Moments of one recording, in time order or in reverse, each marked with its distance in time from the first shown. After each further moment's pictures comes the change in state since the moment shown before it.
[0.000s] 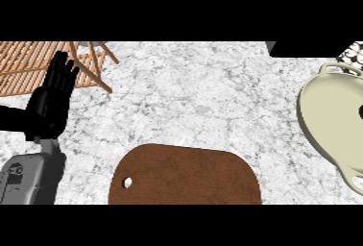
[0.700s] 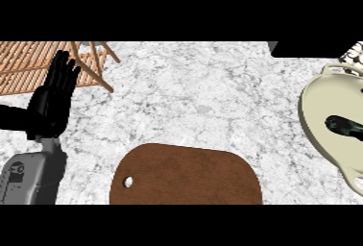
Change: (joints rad) left arm -0.009 -0.005 0.005 0.011 0.008 -0.011 -0.007; right arm -0.244 -0.007 0.041 0.550 0.012 0.156 -0.230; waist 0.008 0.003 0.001
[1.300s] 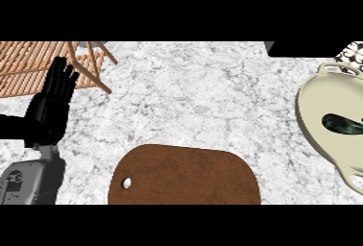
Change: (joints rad) left arm 0.052 -0.009 -0.005 -0.044 -0.009 0.006 -0.001; right arm -0.084 -0.029 -0.191 0.080 -0.259 0.216 -0.034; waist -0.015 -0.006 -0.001
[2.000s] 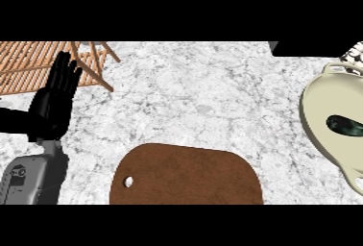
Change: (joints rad) left arm -0.036 -0.006 -0.006 0.011 -0.002 0.001 0.014; right arm 0.041 -0.214 -0.198 0.243 -0.184 0.195 -0.103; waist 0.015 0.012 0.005
